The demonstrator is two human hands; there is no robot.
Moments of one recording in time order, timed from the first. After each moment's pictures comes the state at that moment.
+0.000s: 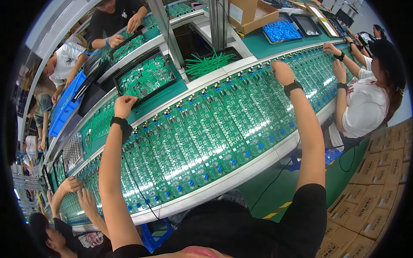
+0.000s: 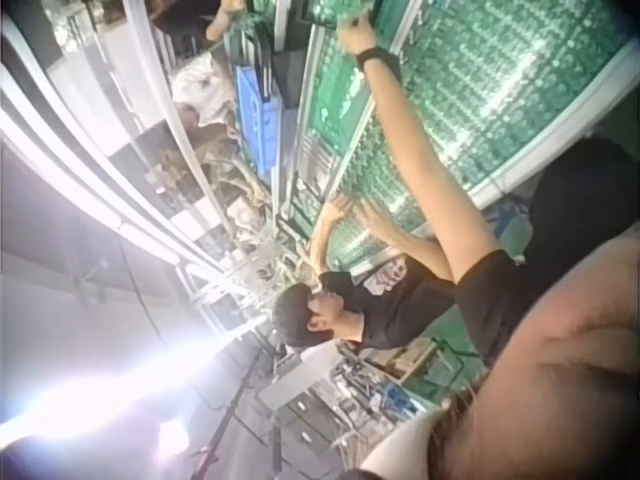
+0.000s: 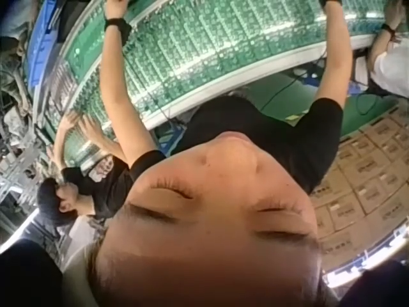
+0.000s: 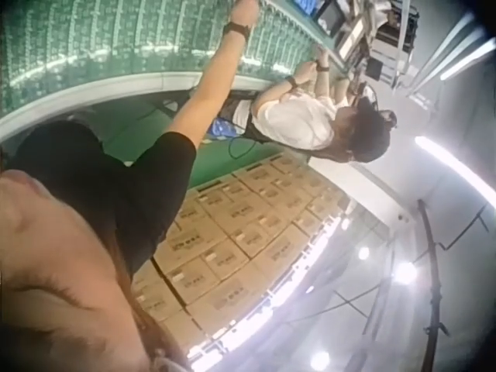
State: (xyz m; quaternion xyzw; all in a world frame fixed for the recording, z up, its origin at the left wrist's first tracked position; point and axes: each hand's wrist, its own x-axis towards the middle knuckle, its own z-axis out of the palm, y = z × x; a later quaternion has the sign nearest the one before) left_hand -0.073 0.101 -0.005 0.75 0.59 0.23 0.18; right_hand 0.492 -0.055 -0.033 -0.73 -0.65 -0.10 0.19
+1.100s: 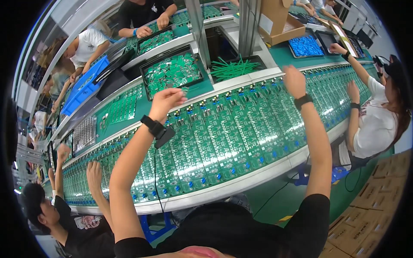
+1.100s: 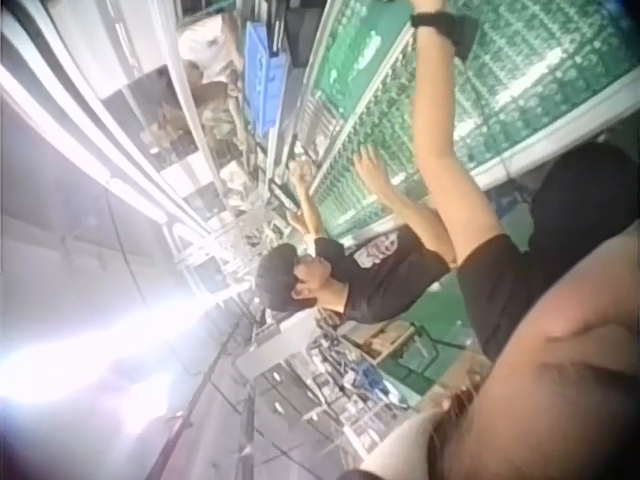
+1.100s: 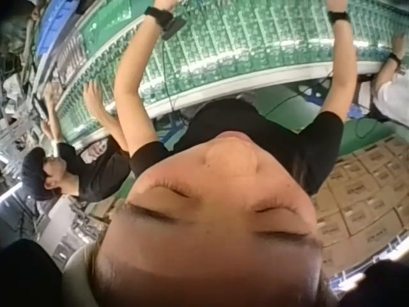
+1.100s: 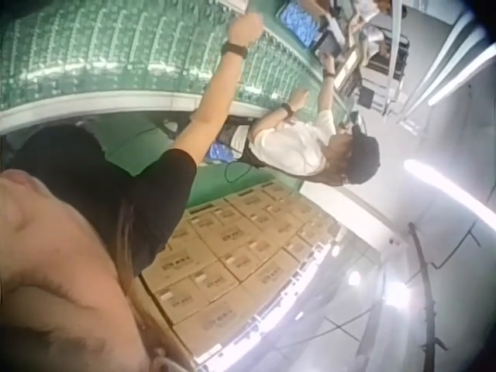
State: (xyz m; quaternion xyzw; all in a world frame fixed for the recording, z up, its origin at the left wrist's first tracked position) left_hand -0.007 0.021 0.020 0.57 0.39 0.39 0.60; right_hand 0.429 -0.046 -0.002 -0.71 -0.65 -0.19 0.19
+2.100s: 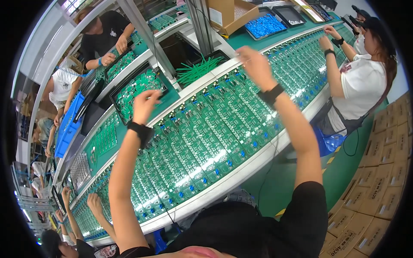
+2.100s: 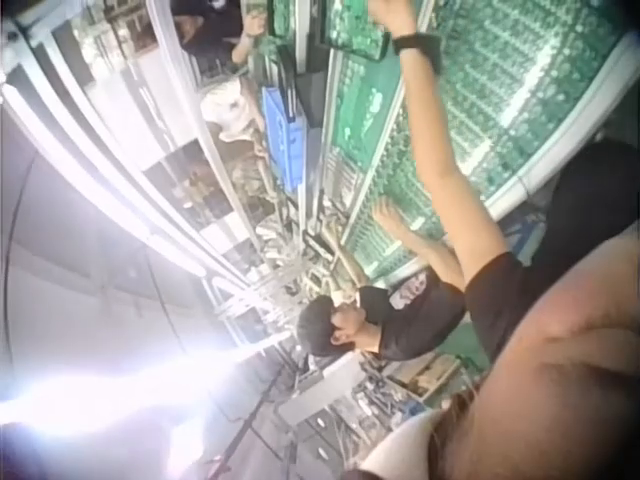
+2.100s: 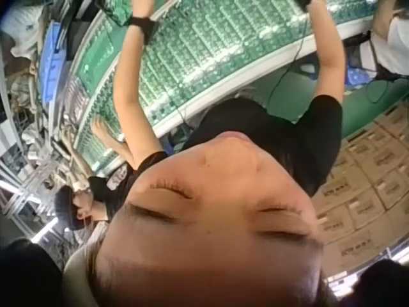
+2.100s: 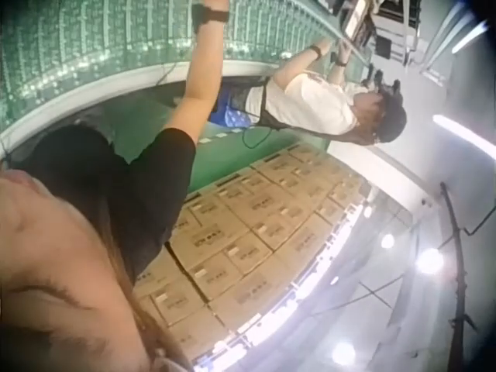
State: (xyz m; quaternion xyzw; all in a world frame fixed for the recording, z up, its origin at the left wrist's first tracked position) left_hand 0.039 0.052 0.033 0.75 0.44 0.31 0.40; right_hand 0.373 -0.066 0.033 -0.68 -0.56 -0.04 0.48
